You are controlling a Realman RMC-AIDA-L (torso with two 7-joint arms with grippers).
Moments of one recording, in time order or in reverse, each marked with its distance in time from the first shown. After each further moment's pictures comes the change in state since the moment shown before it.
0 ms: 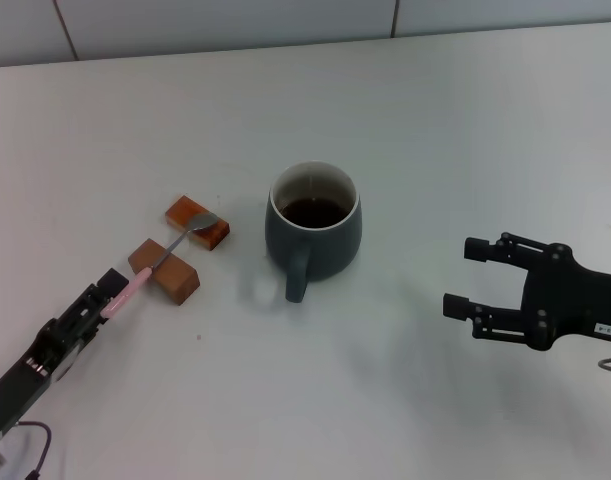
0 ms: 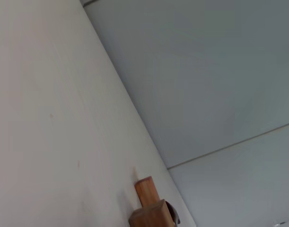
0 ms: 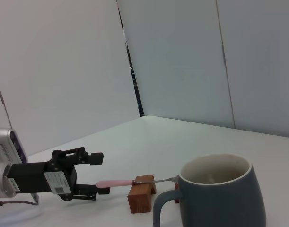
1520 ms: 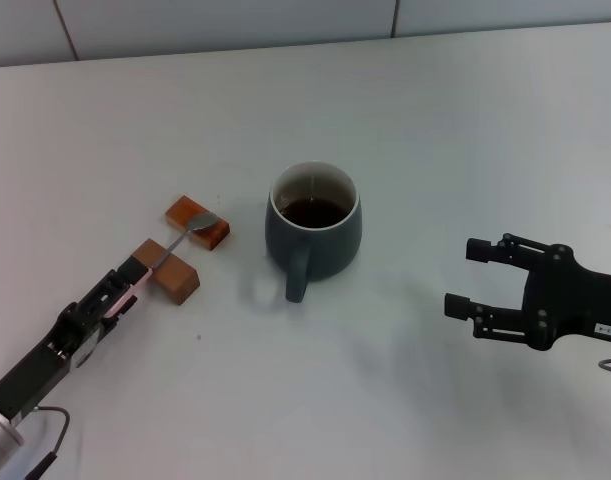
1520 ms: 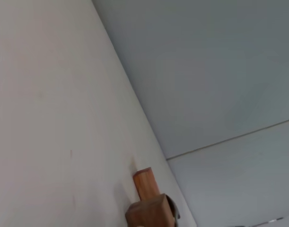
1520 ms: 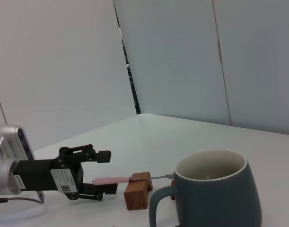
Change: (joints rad) left arm -0.070 -0.005 0.001 -0.047 0.001 -0.017 -0.040; right arm -0.002 0.000 -0.001 0.002 0.000 0.012 0.000
